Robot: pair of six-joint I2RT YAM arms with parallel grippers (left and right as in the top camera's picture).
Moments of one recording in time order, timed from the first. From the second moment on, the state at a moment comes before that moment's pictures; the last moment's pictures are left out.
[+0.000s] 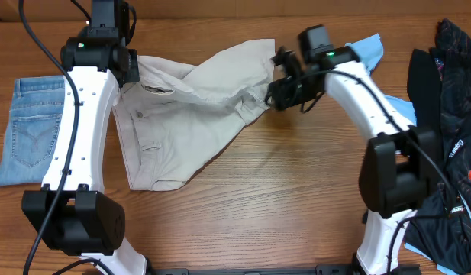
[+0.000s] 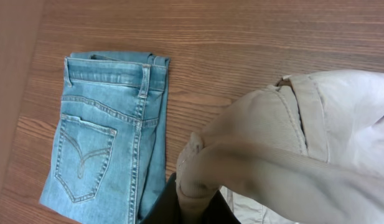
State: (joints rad) left arm -0.03 1.83 1.83 -1.07 -0.40 -0.11; right arm 0.28 2.08 1.71 -0.92 -0.42 -0.17
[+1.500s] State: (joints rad) left arm -0.04 1.23 1.91 -1.10 -0.04 -0.07; right arm 0.30 1.15 1.71 -0.89 0.10 -0.06
